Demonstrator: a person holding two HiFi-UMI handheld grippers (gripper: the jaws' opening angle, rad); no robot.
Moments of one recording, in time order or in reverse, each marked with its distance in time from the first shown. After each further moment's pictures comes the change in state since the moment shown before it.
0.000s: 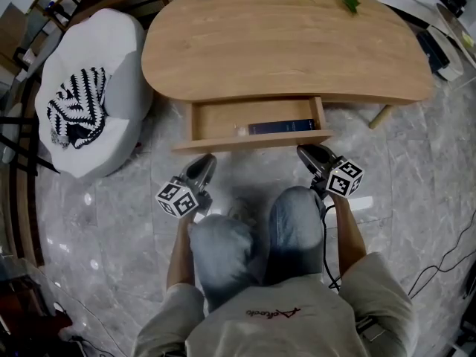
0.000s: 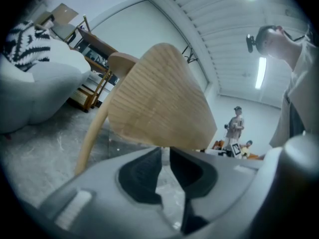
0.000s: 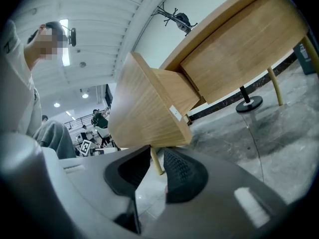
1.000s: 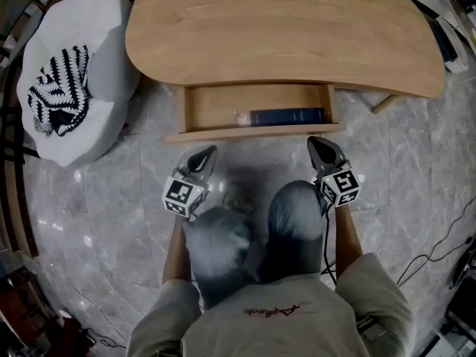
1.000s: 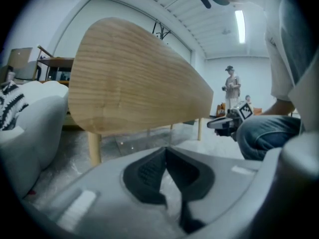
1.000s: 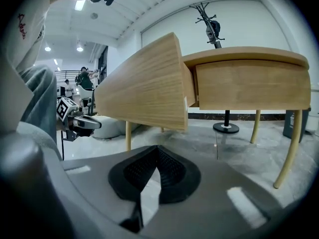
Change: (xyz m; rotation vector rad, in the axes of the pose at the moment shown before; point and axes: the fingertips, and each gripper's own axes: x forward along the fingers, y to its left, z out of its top) left arm 0.017 0.012 -0.037 0.391 0.227 0.078; right arm -0.003 -0.023 -0.027 -0.373 0.174 -0.319
